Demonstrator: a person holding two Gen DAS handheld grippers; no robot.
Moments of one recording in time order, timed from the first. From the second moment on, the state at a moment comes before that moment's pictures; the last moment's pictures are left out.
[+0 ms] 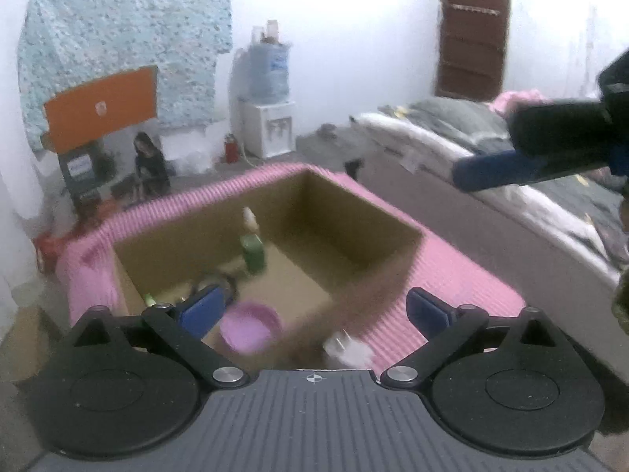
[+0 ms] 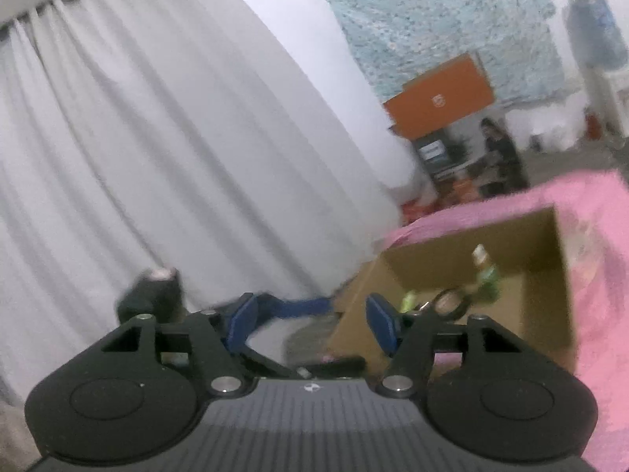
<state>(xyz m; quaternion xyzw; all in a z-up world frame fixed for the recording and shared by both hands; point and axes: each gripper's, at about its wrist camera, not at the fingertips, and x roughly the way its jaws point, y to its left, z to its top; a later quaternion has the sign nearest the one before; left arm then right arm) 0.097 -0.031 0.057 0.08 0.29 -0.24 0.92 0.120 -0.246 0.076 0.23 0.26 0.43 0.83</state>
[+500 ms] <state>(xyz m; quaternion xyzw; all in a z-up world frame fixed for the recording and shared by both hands) 0.085 -0.091 -0.037 0.10 0.33 -0.27 0.90 0.146 -0.248 -0.065 0.29 0.39 0.29 0.82</state>
